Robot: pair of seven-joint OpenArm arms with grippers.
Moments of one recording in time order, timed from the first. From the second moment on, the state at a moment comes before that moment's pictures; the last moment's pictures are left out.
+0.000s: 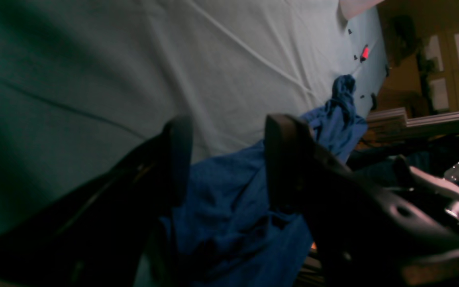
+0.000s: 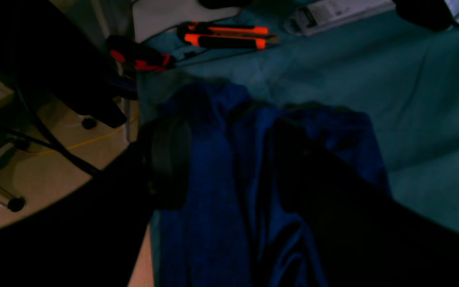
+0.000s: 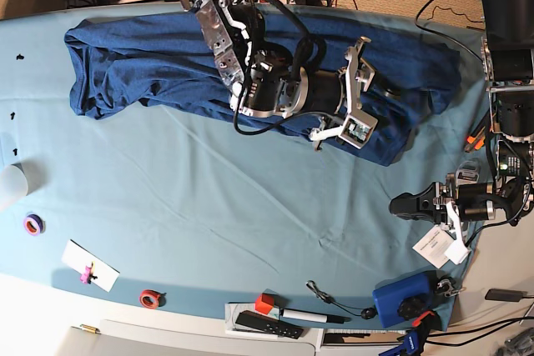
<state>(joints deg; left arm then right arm) -36.6 -28.0 3.6 43.5 -82.6 -43.5 80.1 2.9 -5.7 -28.6 101.7 23.6 38.7 -52.9</state>
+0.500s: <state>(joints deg) -36.6 -32.1 3.6 43.5 -82.6 -43.5 81.9 3.4 -5.9 3.3 111.4 22.6 31.2 -57.3</state>
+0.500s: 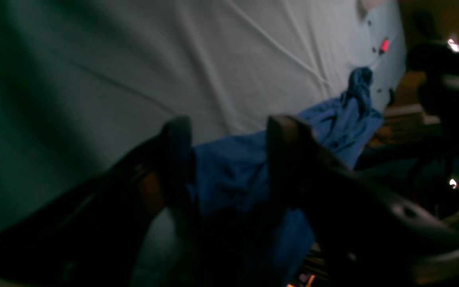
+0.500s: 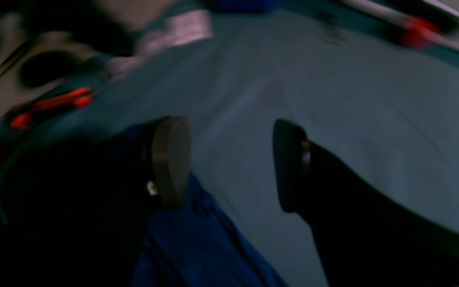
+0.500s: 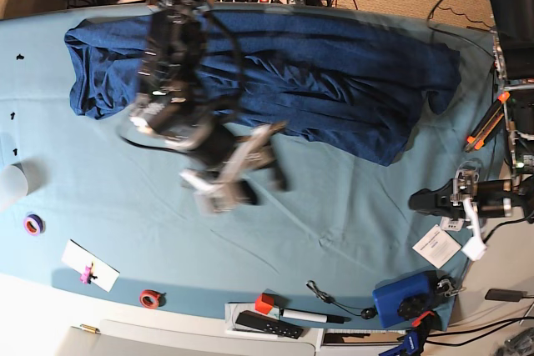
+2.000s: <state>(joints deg) -7.2 -38.9 3.7 69.2 -75.2 -43.5 78.3 -16.7 3.8 38.7 111.5 60.4 39.8 -73.3</state>
